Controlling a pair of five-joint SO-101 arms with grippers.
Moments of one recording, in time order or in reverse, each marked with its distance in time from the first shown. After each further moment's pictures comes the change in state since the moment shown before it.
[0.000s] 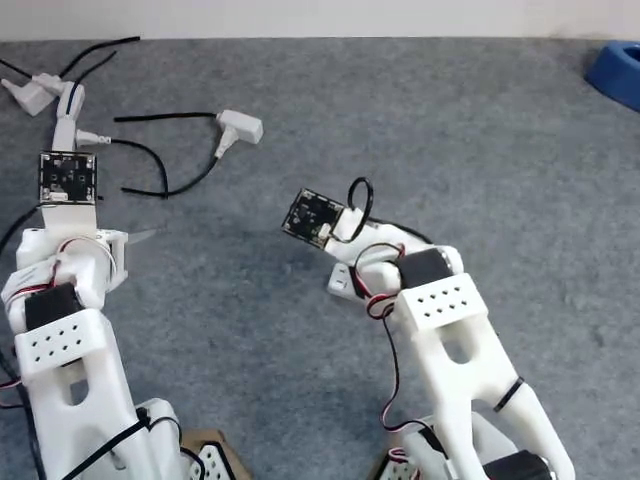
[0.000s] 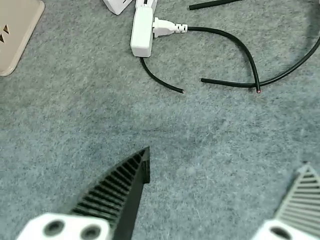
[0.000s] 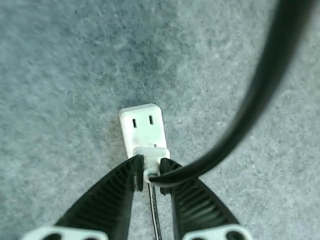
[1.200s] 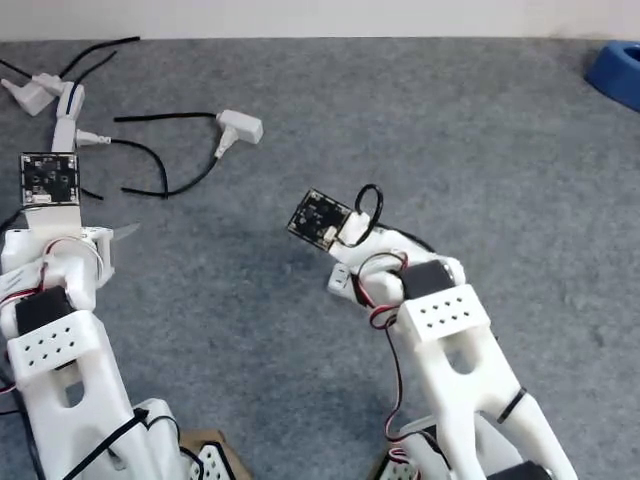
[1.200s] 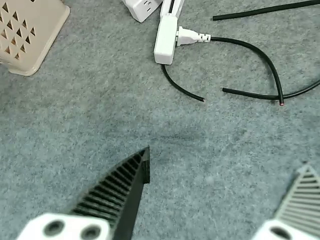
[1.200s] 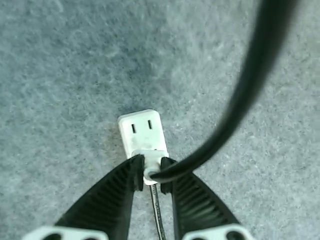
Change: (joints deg) left arm -3.0 0.0 0.0 -3.1 0.0; right arm -0.4 -1.0 6.1 -4.7 -3.4
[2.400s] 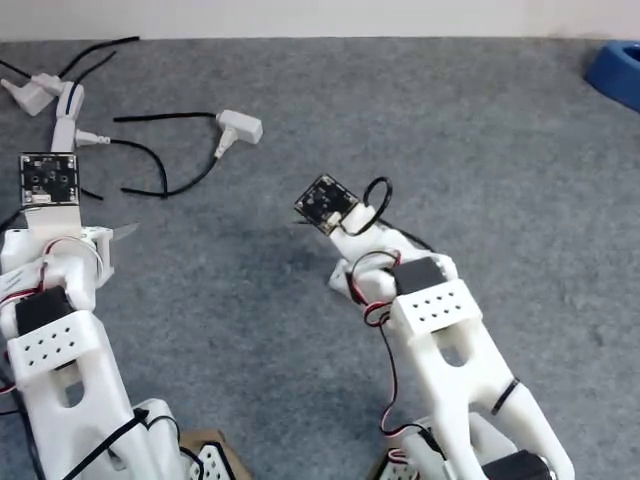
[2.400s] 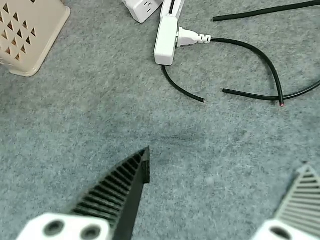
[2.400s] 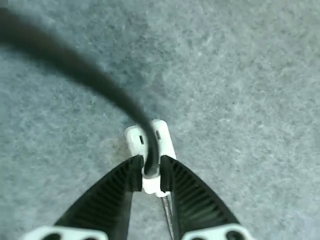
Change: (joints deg) left arm 0.0 0.0 0.0 -0.3 0.0; right arm -1.2 3.9 -0.8 -2.4 -13.5
